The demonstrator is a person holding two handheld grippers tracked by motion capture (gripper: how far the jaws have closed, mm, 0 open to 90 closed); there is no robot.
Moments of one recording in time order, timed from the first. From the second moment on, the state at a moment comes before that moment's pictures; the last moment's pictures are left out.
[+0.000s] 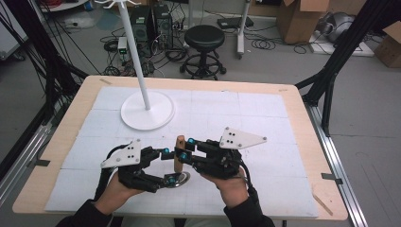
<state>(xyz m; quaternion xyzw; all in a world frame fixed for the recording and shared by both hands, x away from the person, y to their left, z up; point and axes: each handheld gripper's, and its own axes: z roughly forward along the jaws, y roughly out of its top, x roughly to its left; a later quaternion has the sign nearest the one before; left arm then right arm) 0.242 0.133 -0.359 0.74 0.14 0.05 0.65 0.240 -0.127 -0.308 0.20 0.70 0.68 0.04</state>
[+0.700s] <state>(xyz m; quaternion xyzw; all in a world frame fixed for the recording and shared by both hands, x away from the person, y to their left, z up) 0.243 0.132 -0.359 0.75 0.16 0.05 0.64 0.234 -0.114 -0.314 0.24 0.71 0.66 0.07</state>
